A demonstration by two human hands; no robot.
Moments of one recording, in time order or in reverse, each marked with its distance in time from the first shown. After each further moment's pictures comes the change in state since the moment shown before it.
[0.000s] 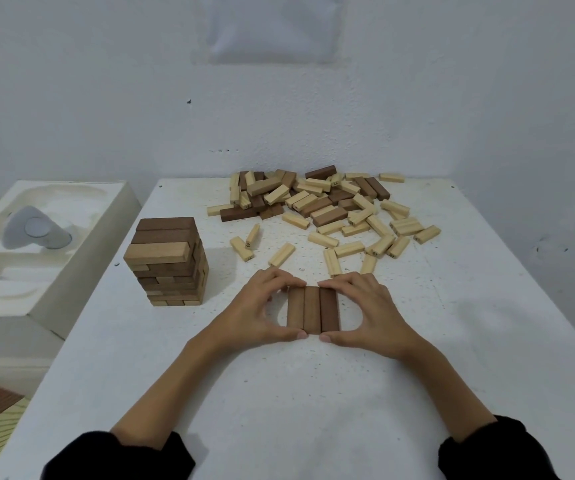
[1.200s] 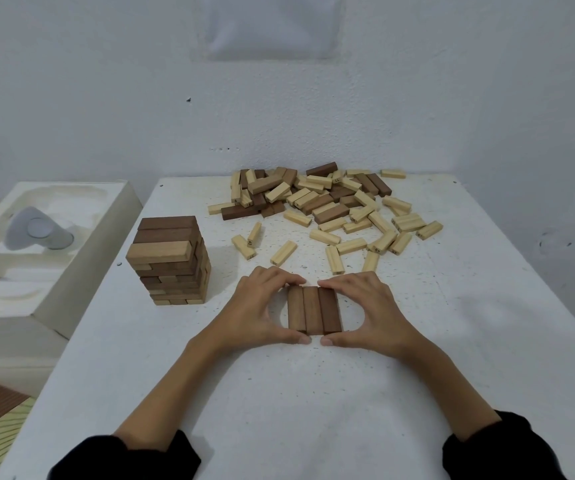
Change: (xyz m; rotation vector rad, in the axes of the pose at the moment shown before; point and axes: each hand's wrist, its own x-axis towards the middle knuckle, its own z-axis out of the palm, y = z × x) left_hand -0.002 0.000 -0.003 0.157 -0.006 0.006; right_hand -0.002 -0.005 0.002 0.004 0.000 -0.001
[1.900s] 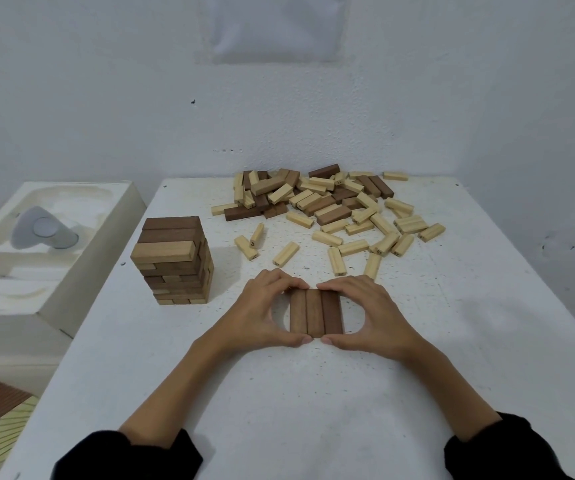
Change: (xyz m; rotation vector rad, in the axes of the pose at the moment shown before) left_hand -0.001 0.001 0.003 -0.087 0.012 -0.005; right_hand 0.000 0.002 0.004 0.078 0.052 -0.087
